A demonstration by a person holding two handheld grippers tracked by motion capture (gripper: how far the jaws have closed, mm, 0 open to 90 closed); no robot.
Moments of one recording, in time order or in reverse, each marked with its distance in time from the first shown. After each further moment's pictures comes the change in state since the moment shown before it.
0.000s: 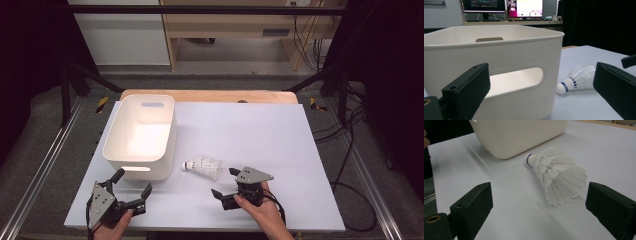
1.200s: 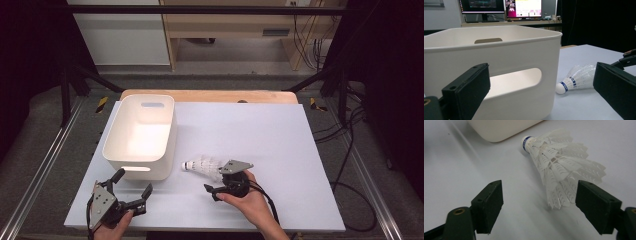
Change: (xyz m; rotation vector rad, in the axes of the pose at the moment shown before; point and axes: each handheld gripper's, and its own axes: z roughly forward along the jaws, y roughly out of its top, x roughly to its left) left arm 0.000 0.000 0.001 0.004 -0.004 0.012; right arm -0.001 0.014 0.038 0.191 -0.015 -0.013
